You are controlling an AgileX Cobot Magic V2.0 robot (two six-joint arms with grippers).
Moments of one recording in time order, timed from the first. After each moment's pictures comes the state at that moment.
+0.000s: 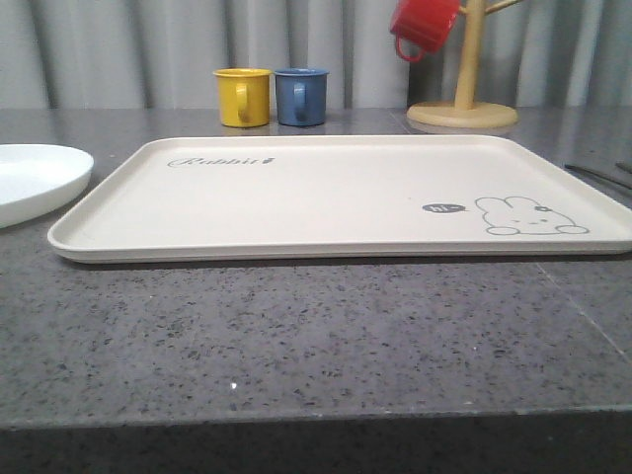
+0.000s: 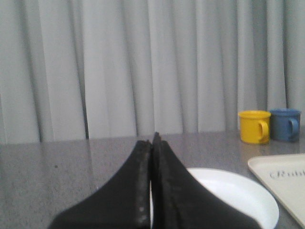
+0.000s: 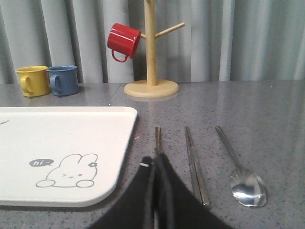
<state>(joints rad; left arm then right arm) 0.02 0.00 0.00 -0.11 -0.18 0.17 0.05 -0.01 0.00 0.06 0.01 0.01</state>
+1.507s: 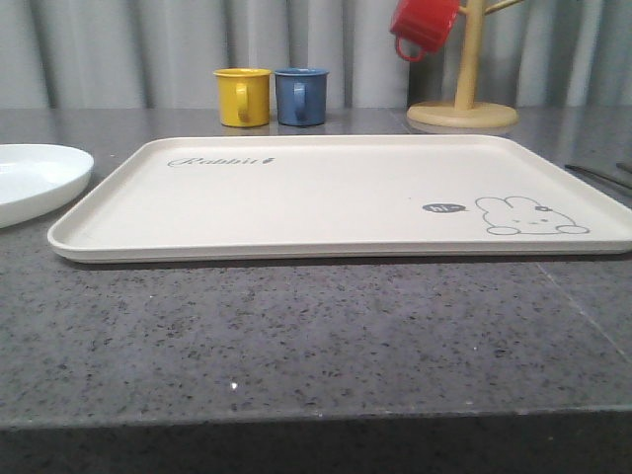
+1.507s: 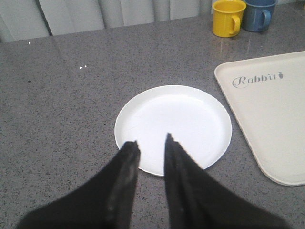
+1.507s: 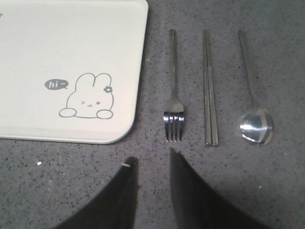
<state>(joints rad) 0.02 0.47 -0.79 -0.08 0.81 0.17 0.05 0.59 -0.68 0.07 0.77 0.01</state>
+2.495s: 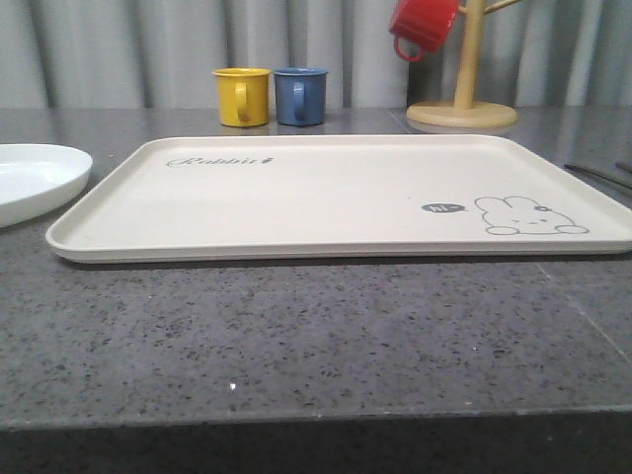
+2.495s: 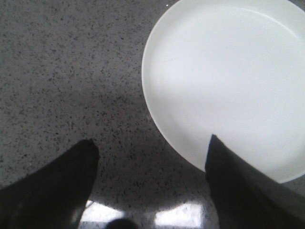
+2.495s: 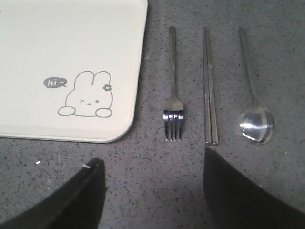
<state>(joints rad) 0.27 1.16 -0.93 -0.23 0.83 0.24 0.05 0.59 -0.68 0.07 0.78 0.01</state>
